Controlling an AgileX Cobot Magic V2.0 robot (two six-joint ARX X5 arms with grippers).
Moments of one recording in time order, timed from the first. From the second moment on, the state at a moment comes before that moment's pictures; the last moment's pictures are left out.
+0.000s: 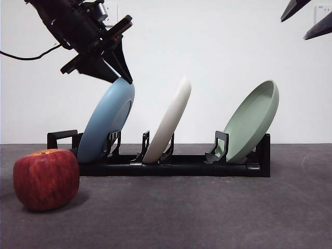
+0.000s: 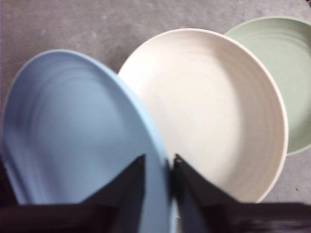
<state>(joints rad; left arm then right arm) -0.33 1.70 1.43 -0.48 0.36 -0.16 0.05 1.05 0.98 -0.46 -0.47 0.14</state>
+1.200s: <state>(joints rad) -0.70 1.39 1.81 -1.12 0.11 0.10 0.05 1.05 0.98 -0.45 -0.46 0.14</state>
